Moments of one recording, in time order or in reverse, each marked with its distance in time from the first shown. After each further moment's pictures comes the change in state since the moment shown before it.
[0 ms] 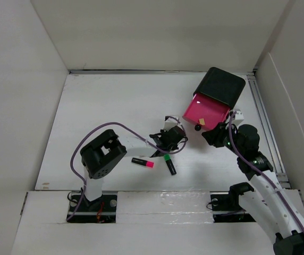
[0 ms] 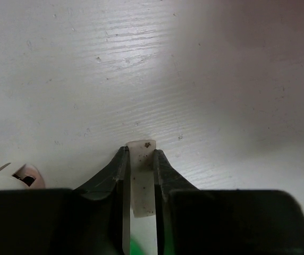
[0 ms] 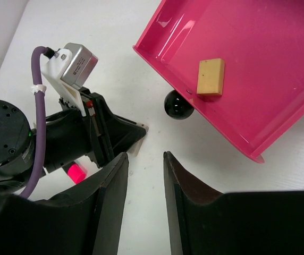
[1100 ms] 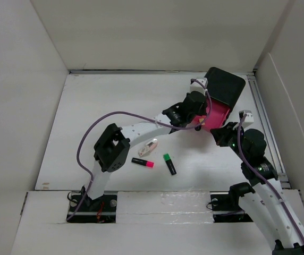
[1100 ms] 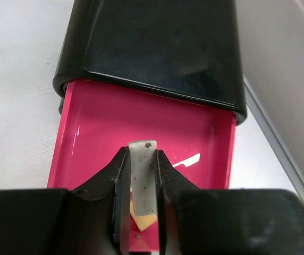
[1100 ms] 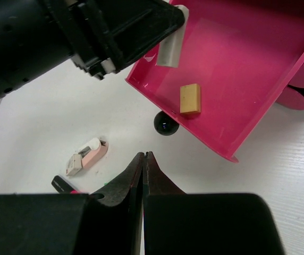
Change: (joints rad) left arm 0.029 0.154 0.652 0.019 0.090 0.219; right arm 0.000 -0.116 0.010 -0.025 0.133 0.038
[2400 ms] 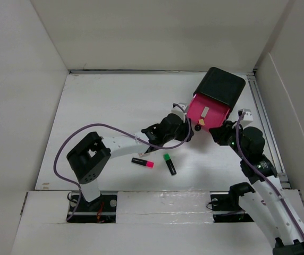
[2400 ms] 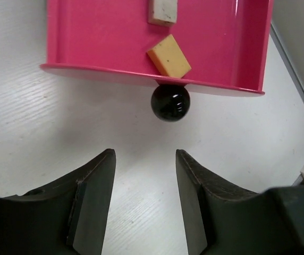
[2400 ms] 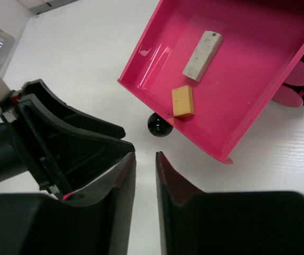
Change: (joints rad) left arm 0.009 -0.307 -0.629 0.191 0.226 -0.071; right arm 0.000 0.036 0.013 -0.003 0.017 -0.004
